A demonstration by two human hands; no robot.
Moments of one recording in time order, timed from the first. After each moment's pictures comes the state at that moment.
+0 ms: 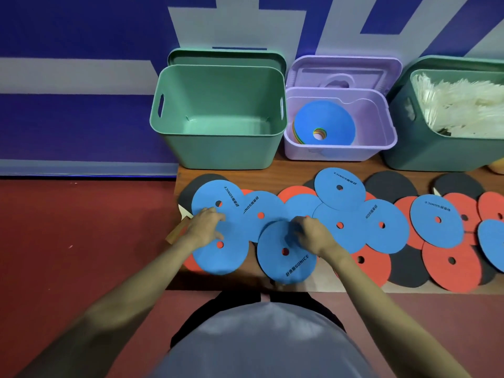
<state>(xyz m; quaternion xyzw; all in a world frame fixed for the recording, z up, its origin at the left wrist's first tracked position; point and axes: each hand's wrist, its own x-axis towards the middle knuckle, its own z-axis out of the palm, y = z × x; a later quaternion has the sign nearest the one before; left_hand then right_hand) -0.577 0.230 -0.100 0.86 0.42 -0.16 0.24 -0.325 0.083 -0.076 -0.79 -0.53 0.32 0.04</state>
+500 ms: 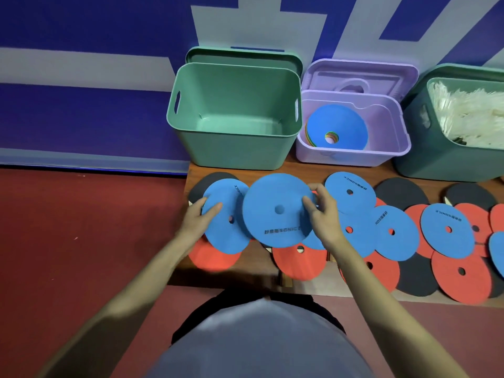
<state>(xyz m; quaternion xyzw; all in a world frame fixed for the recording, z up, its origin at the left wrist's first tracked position) -0.604 0.214 -0.057 0.53 0.55 0.24 0.60 -0.352 0.109 -0.020 -0.71 -0.38 0.33 0.49</state>
